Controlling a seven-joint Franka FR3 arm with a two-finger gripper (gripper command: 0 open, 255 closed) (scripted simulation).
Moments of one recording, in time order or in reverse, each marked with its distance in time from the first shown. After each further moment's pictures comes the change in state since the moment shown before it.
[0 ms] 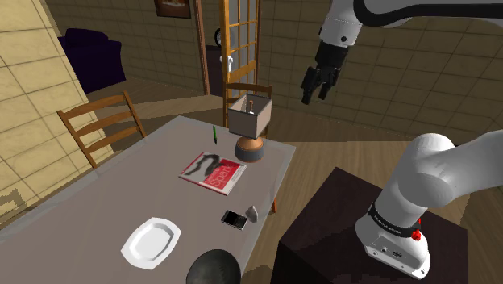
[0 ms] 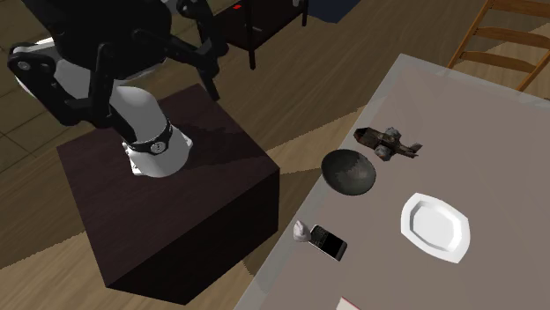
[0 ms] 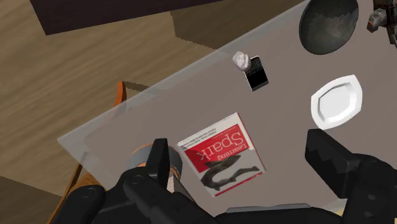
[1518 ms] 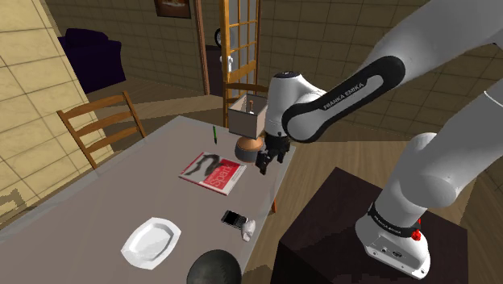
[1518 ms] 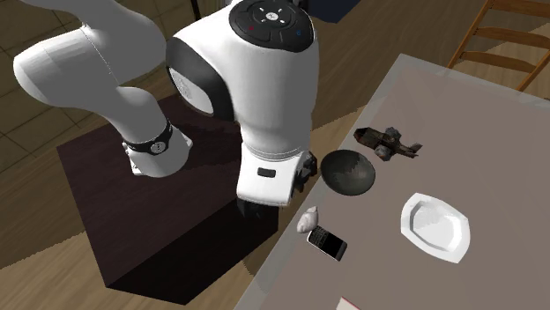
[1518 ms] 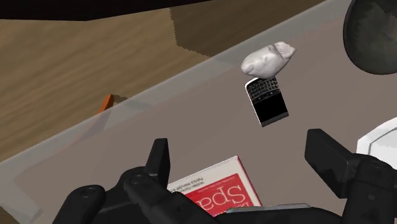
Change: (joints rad) arm 0.053 0.527 0.266 -0.240 0.017 0.702 0.196
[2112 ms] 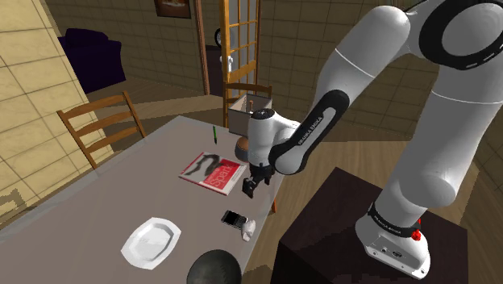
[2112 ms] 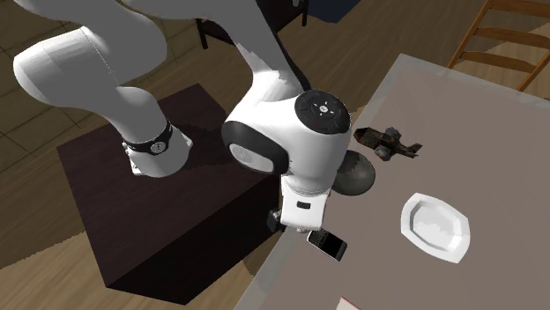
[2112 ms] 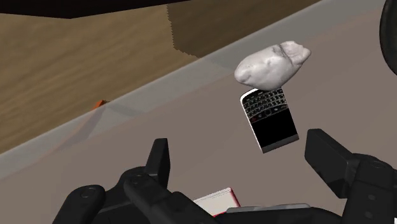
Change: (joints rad) arm -0.006 0.405 0.056 0.094 -0.247 0.254 0.246
